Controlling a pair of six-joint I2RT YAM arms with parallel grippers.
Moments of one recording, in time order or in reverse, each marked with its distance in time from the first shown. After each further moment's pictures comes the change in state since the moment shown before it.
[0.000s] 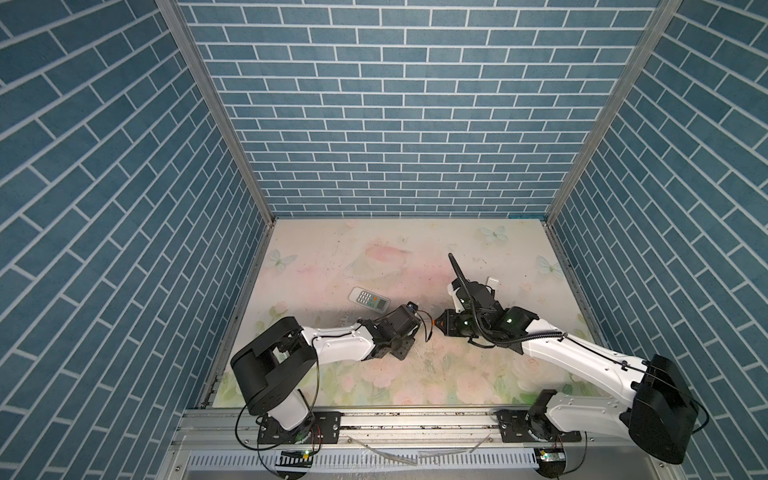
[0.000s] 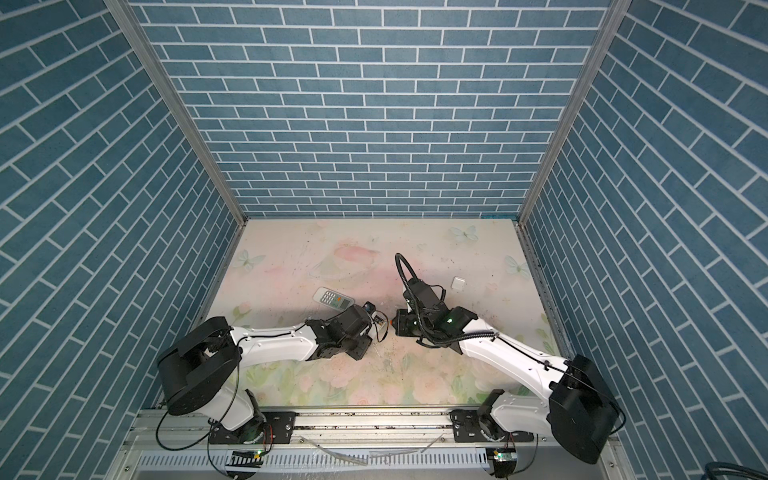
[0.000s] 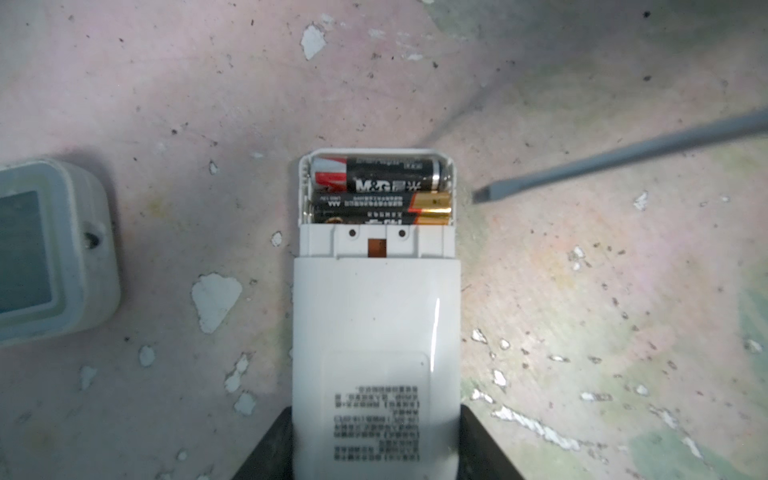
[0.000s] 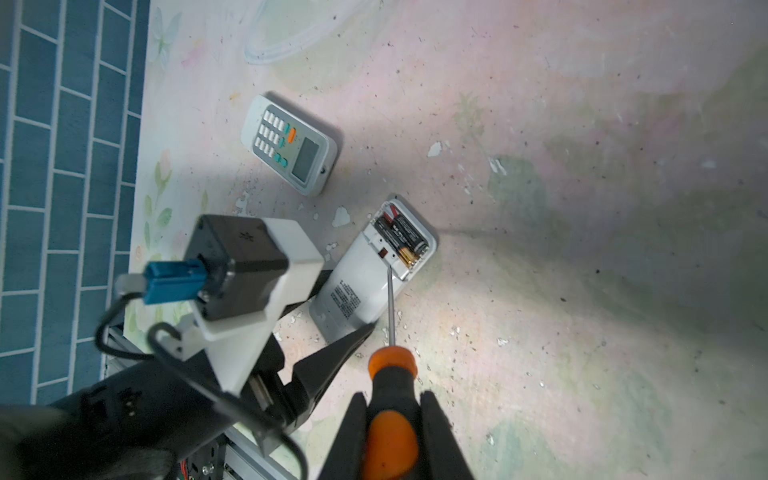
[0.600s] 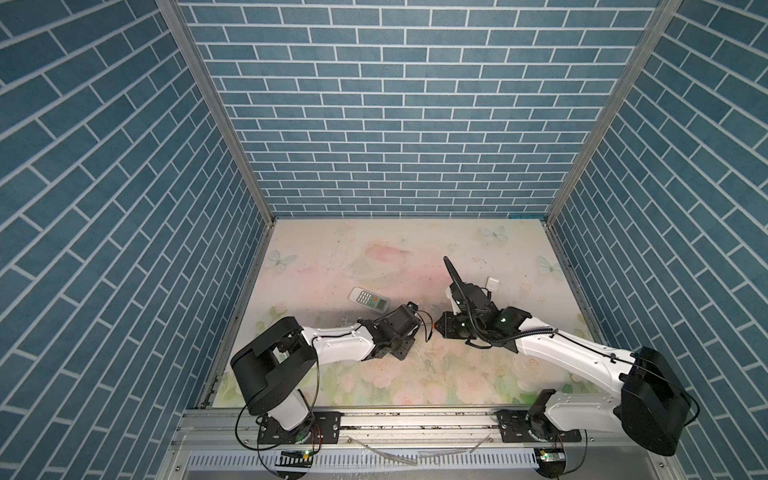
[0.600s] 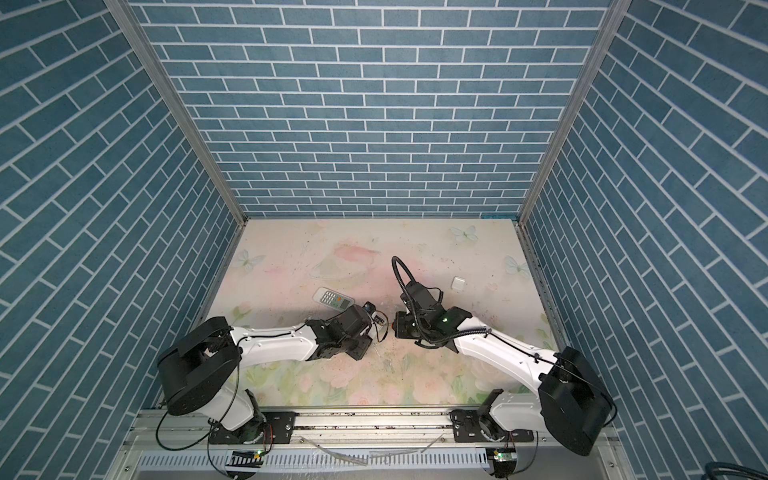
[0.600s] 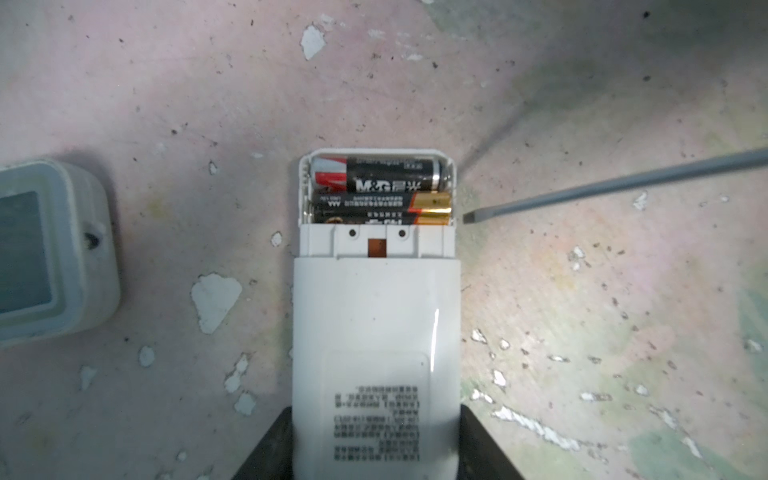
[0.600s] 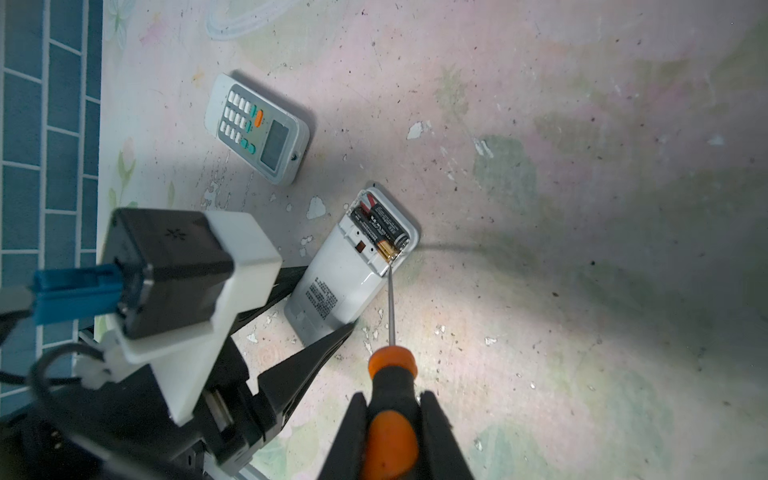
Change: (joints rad) left arm 0.000 0.000 0.000 0.000 0.000 0.000; right arm 0.000 0.060 -0.006 0.034 0.002 0.000
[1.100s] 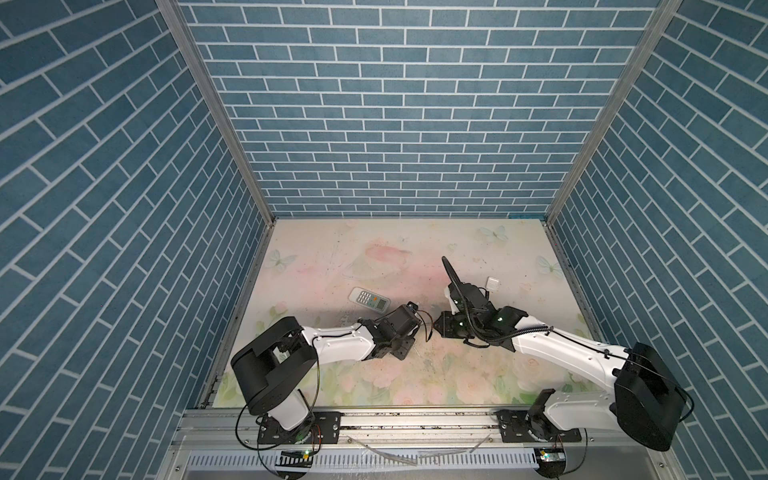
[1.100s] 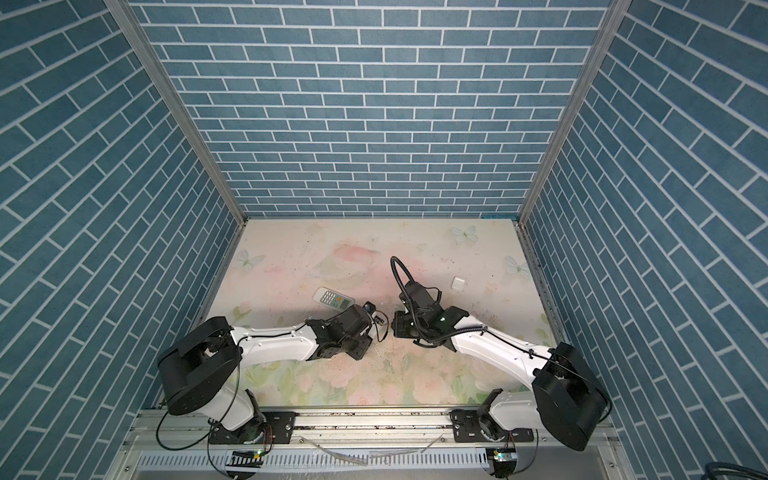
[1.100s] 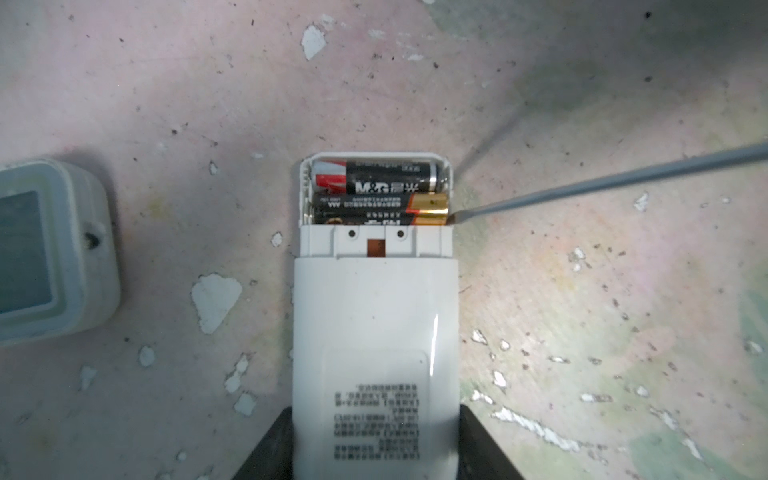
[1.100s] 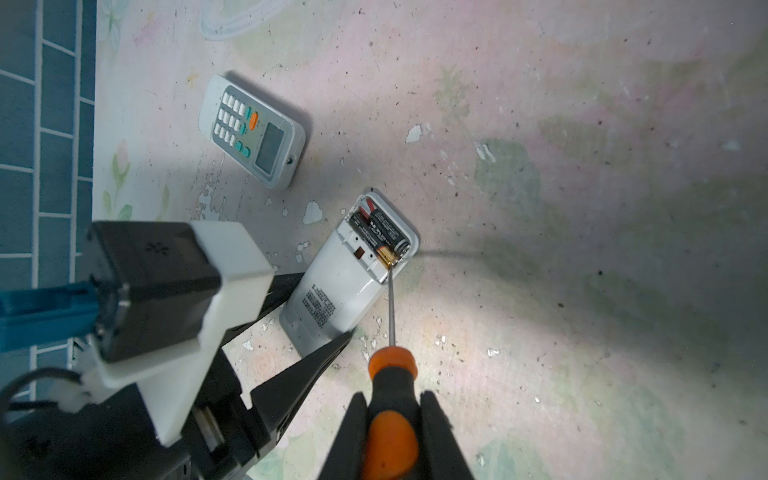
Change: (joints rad) left arm 0.000 0.006 0.002 -0.001 -0.001 -0.001; right arm 0.000 0.021 0.000 0.019 -0.003 0.000
